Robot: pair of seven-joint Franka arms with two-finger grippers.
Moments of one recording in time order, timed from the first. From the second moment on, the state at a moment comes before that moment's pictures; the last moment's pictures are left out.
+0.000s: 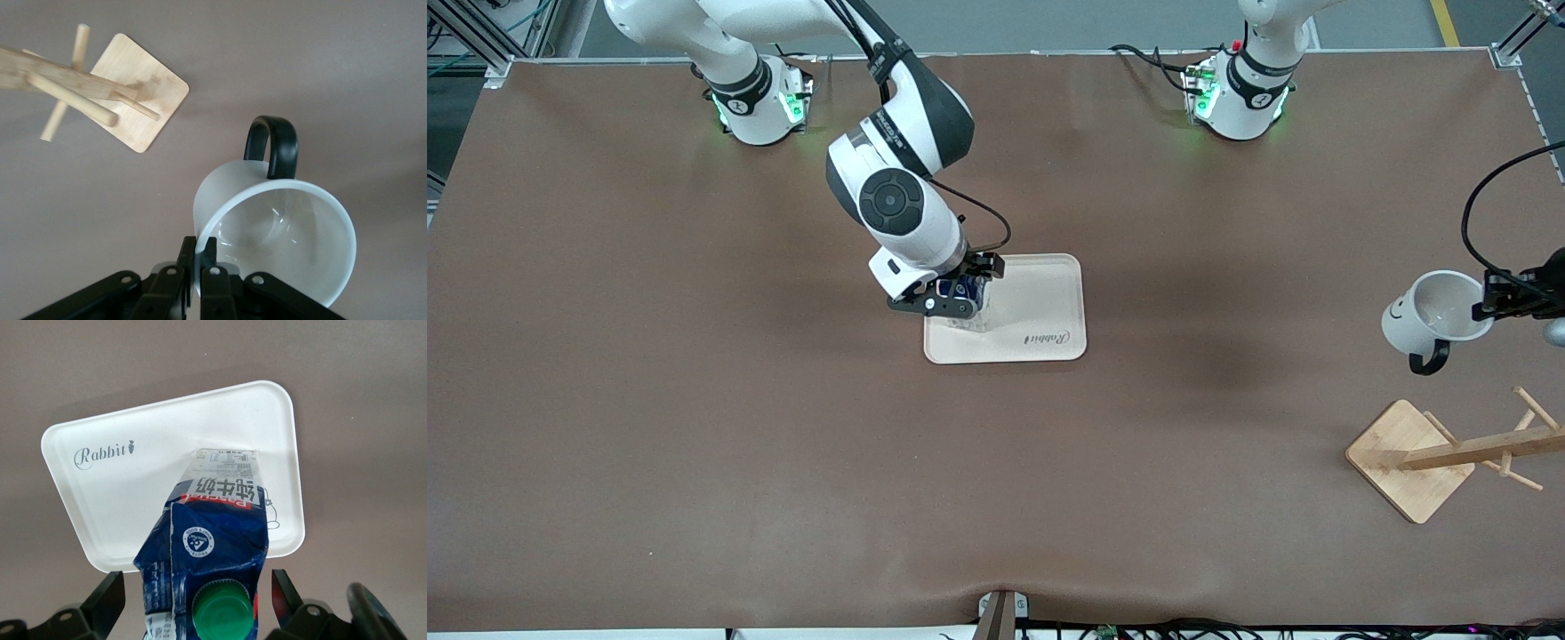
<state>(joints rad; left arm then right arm) 0.42 0.25 -0.30 -1.46 0.05 1.66 0.36 0.76 0.48 -0.07 -1.59 0.30 1.99 0.72</state>
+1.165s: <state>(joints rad) 0.43 0.36 -0.20 -1.34 0.05 1.69 0.56 0.64 0.47 -0.10 -1.39 0.27 1.70 0.80</state>
